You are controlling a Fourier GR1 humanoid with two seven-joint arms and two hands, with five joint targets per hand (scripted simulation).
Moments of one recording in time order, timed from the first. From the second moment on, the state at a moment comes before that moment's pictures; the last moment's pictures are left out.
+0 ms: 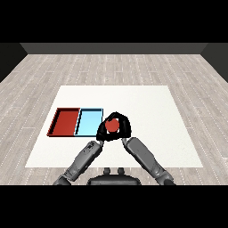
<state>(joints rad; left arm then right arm) -0.36 0.01 -0.54 -1.25 0.34 0.45 -0.32 -0.45 -0.01 0.54 -1.50 -0.25 -0.53 -0.35</state>
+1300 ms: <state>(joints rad) -0.37 0.01 -0.52 -1.20 0.37 0.57 -0.49 -0.43 0.00 0.55 -1.48 -0.21 -0.51 -0.25</state>
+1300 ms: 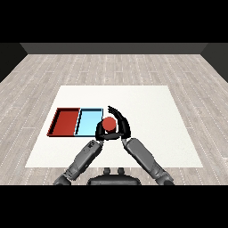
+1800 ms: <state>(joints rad) -0.35 0.01 -0.51 -1.24 0.32 0.60 -0.46 -0.39 0.00 0.50 -1.52 -0.18 -0.48 -0.20</state>
